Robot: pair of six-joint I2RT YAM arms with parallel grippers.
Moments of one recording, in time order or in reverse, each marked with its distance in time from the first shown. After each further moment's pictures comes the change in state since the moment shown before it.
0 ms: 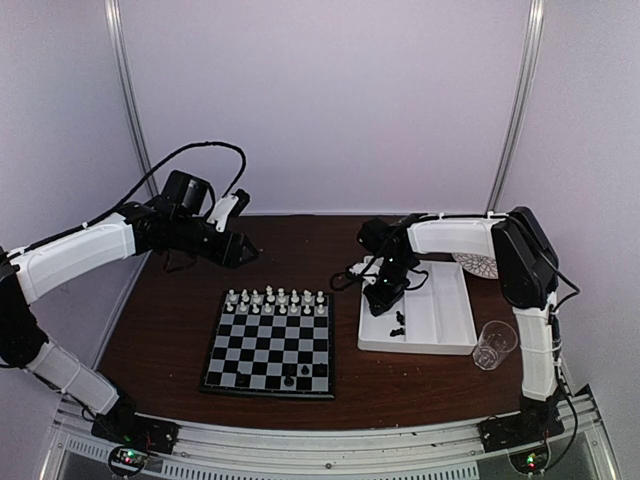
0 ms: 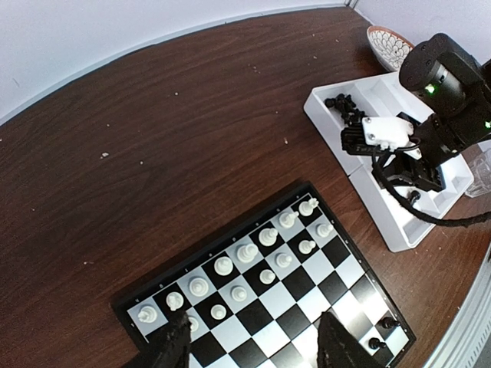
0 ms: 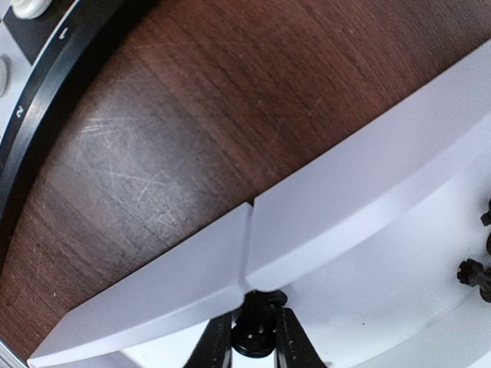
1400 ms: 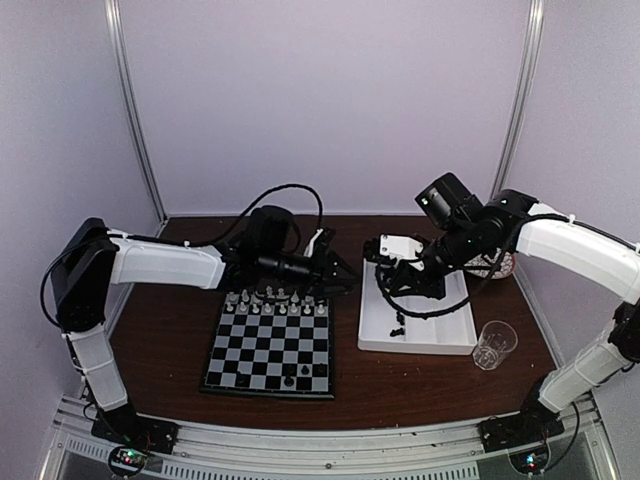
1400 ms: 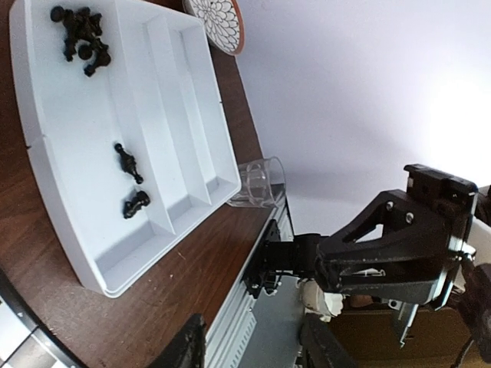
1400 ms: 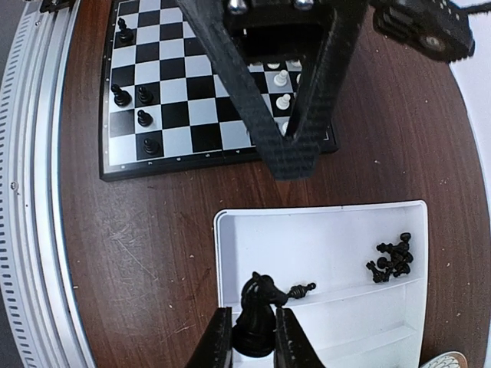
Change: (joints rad) left arm -0.301 0.400 0.028 0.703 0.470 -0.934; right arm 0.102 -0.714 -0.294 0.016 -0.165 -0.461
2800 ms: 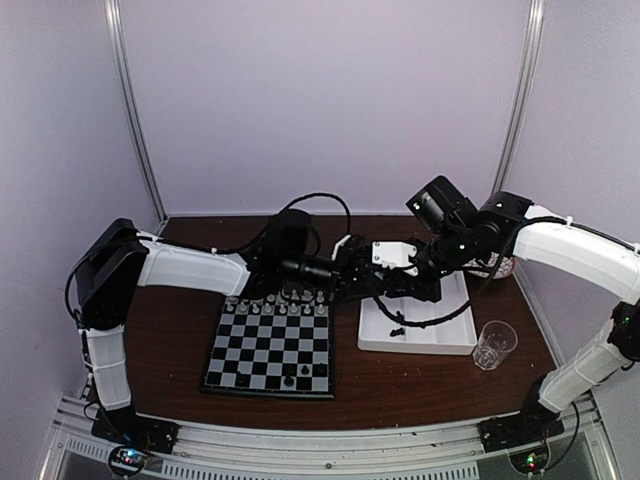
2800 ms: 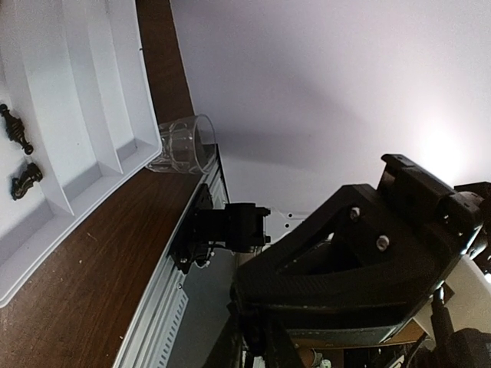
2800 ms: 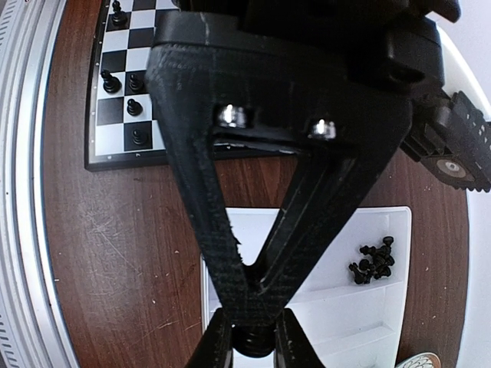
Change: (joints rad) left arm -0.068 0.143 0.090 0.258 0.177 -0.282; right arm 0.074 0.006 0.011 0.007 0.117 -0.038
